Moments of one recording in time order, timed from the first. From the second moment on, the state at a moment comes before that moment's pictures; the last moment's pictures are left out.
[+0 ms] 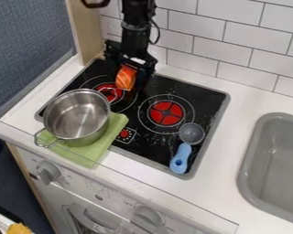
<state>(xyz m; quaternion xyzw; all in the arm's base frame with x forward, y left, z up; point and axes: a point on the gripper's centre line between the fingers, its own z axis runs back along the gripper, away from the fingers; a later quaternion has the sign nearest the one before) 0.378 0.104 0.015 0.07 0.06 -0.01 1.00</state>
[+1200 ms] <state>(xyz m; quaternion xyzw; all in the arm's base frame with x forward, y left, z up) 0.304 -0.022 0.068 0.02 0.01 0.00 1.00</state>
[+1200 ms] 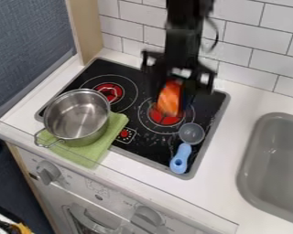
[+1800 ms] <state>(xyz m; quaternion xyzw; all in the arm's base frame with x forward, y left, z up) 0.264 -0.012 0.043 0.07 0.04 0.02 1.00</state>
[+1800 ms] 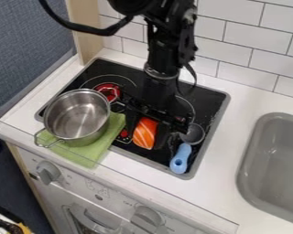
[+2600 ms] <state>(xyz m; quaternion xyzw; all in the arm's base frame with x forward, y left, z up) 0.255 -0.003 0.011 0.08 0.06 0.01 0.99</state>
